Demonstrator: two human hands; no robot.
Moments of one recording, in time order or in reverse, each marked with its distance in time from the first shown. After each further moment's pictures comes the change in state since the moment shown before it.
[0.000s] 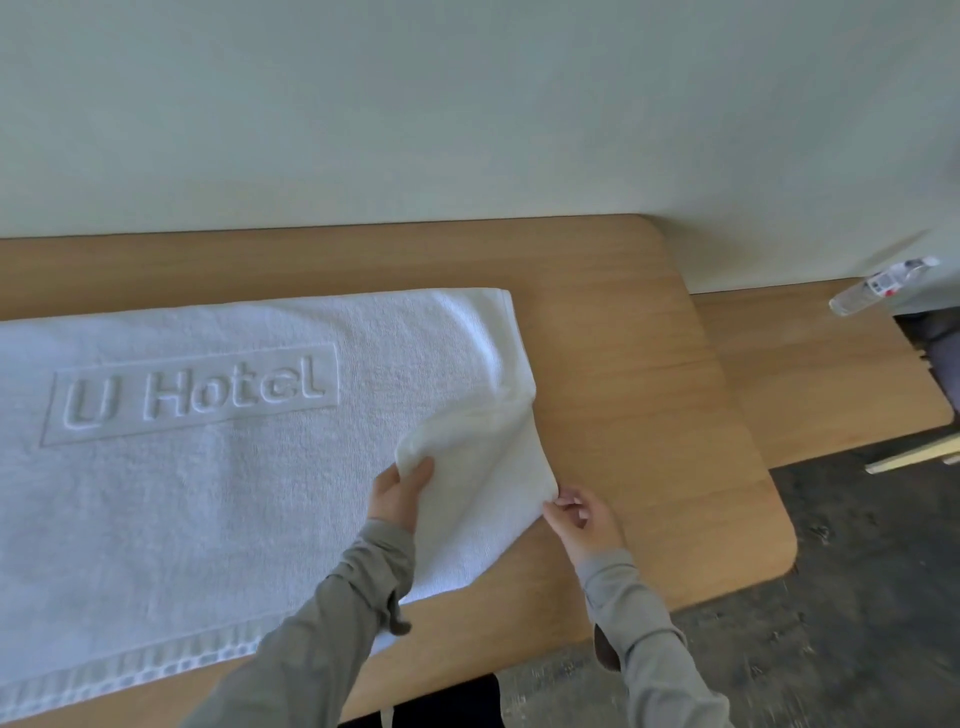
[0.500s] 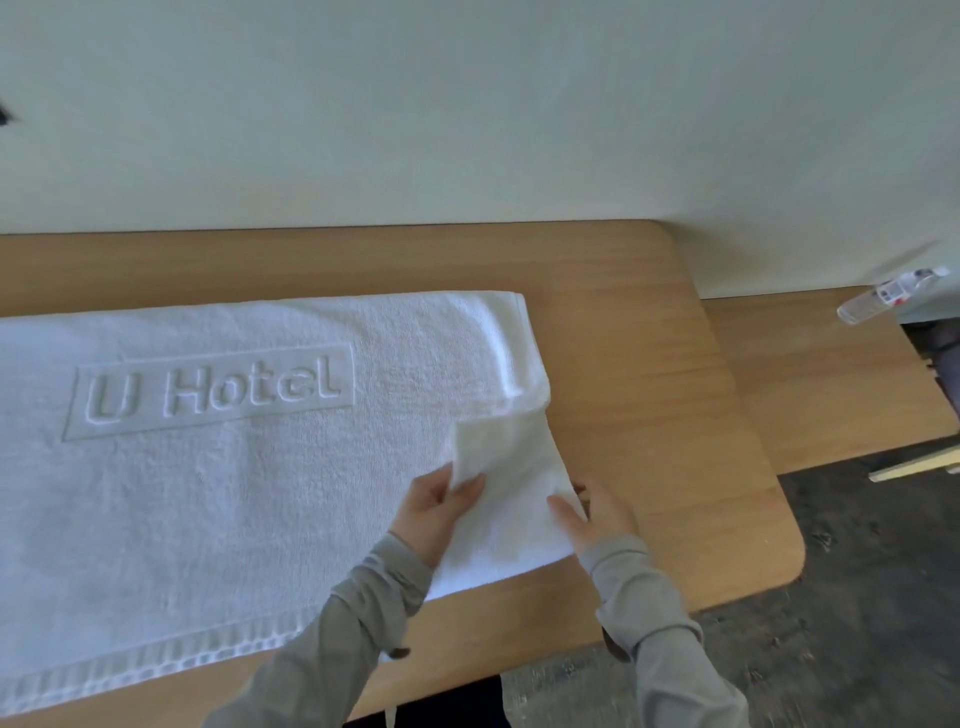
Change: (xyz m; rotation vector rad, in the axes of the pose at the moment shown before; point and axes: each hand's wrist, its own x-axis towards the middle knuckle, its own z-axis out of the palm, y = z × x) left_hand -0.028 0.006 -0.005 0.111 -0.353 0.223; right_hand -0.005 -0.029 -0.006 -0.443 -0.100 -0.061
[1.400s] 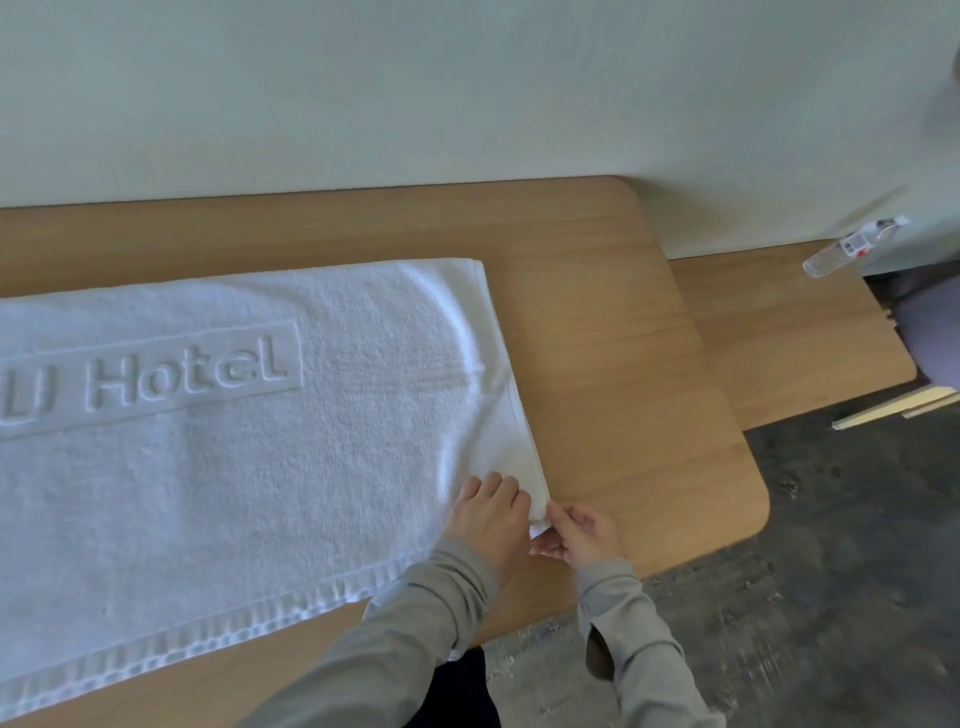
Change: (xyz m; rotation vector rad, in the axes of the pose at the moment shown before) left_hand 0.012 -0.052 0.076 1.465 -0.121 0.743; right_hand -0.017 0.045 0.013 0.786 -0.030 0.249
